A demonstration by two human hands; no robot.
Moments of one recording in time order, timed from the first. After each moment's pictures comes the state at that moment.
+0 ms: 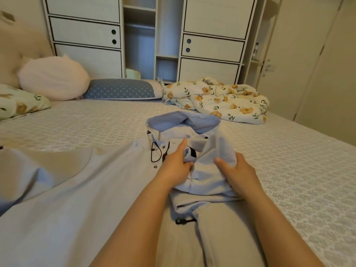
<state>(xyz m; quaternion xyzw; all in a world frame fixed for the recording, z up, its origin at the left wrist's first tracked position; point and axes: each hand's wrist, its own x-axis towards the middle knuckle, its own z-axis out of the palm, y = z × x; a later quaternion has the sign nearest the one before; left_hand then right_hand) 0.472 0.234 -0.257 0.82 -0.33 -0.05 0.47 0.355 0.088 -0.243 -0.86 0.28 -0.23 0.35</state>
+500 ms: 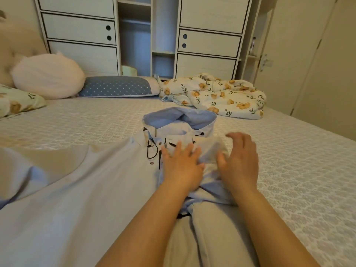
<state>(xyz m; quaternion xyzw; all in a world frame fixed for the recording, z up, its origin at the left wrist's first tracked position) 0.441 0.210 -0.257 0.93 -0.35 0.11 0.06 0.357 0.103 -0.243 -0.84 0.18 -0.50 0.11</state>
